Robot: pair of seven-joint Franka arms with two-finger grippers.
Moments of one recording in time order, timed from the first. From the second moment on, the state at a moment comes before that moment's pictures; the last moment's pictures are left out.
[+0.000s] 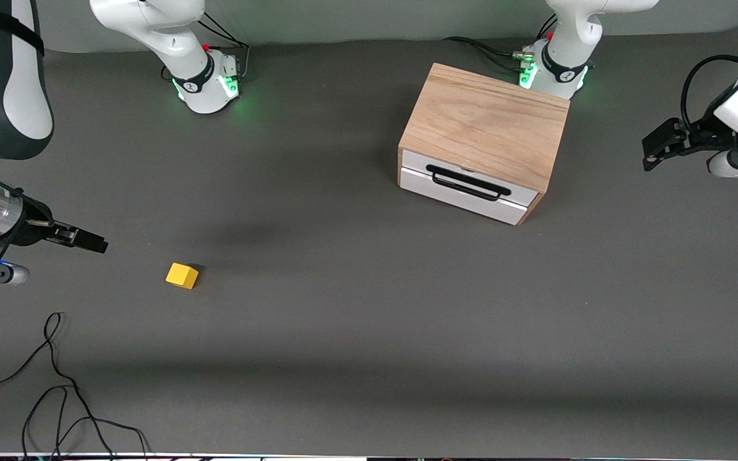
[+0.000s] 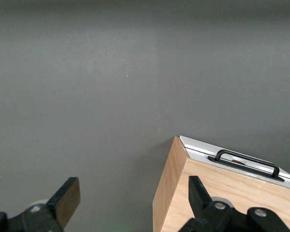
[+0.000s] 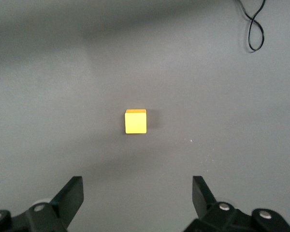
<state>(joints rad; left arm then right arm) -0.09 -0.05 -0.03 -1.58 0.01 1.54 -0.05 0.07 0.18 -0.10 -1.60 0.01 1.73 0.25</state>
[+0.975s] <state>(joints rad) -0.12 -0.03 -0.06 -1.58 0.00 1.53 -0.37 0.07 0.18 -0.11 -1.56 0.01 1.67 0.25</state>
